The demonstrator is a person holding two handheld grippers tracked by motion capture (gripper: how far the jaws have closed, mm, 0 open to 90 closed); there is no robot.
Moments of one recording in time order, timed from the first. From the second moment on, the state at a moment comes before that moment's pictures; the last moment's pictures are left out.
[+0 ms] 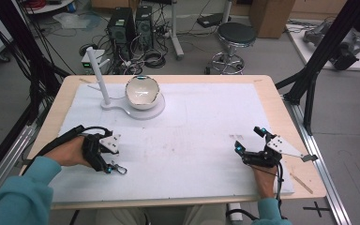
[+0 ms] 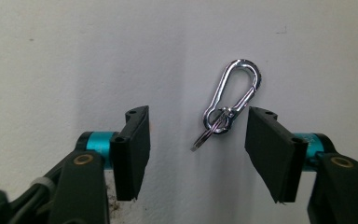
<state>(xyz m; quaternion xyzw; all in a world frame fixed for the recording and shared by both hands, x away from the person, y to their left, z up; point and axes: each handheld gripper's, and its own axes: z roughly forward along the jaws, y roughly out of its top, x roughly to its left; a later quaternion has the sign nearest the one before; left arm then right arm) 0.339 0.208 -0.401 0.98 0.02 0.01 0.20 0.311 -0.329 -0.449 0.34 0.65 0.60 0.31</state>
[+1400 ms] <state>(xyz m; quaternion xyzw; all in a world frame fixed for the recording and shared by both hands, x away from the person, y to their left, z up) 0.338 0.211 -0.402 0.98 0.02 0.00 0.19 0.311 -0.329 -0.449 0.34 0.65 0.60 0.30</state>
